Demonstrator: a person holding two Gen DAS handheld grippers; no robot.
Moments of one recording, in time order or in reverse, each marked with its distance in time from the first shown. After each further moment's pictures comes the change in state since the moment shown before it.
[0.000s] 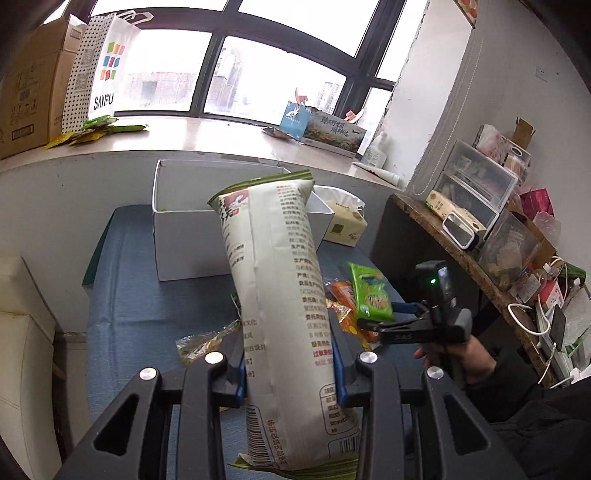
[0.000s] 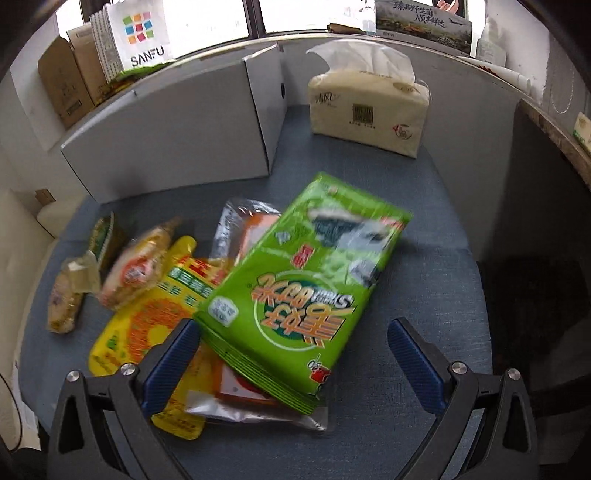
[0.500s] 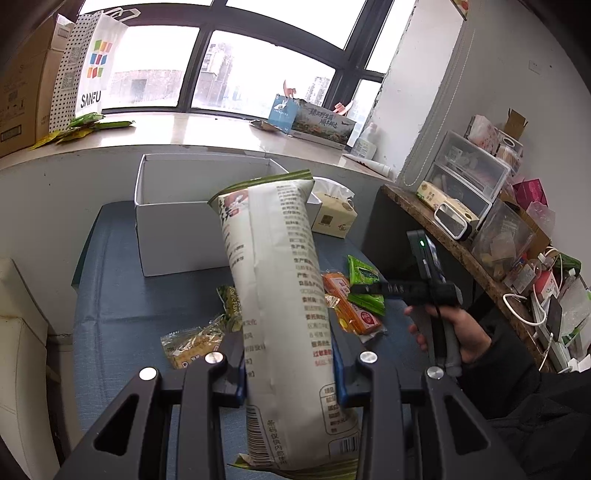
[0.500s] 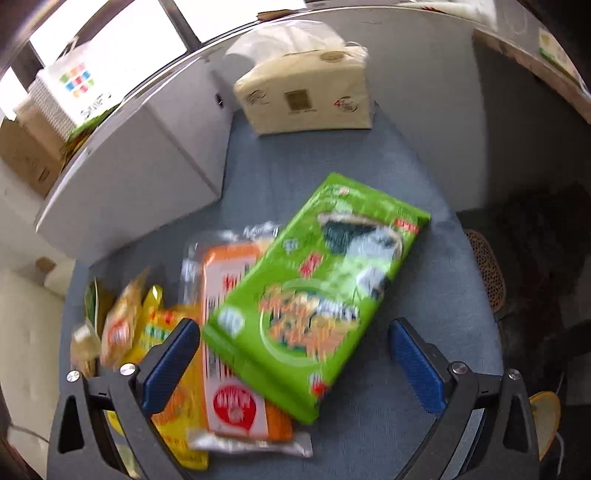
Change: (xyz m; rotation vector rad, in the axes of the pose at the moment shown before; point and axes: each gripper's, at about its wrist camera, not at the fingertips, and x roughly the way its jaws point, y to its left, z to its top) left arm 0.011 -0.010 -0.008 0.031 0.023 -0.026; right arm 0.005 -0.052 0.021 0.307 0.041 0.087
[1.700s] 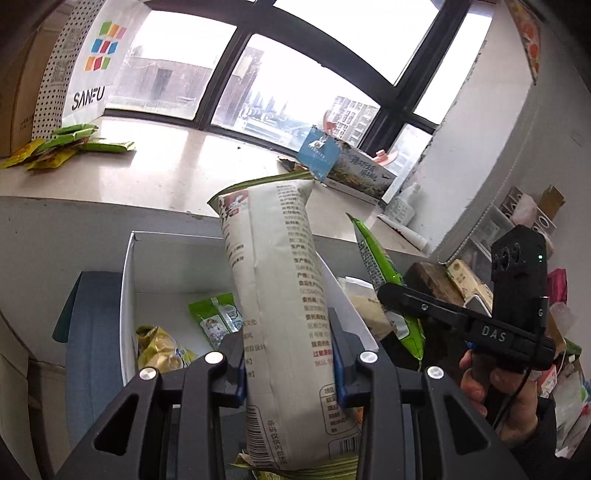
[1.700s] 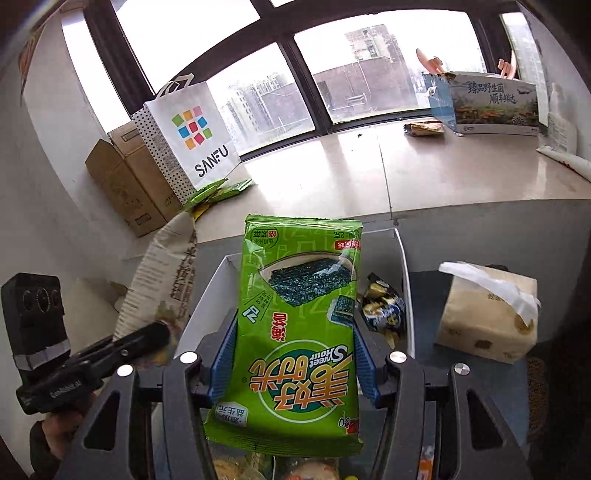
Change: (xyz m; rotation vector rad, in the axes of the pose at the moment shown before) left arm 0.113 0.097 0.184 -0.172 -0.060 -0.010; right arm -0.064 0.187 0.148 -0.251 -0.230 0.272
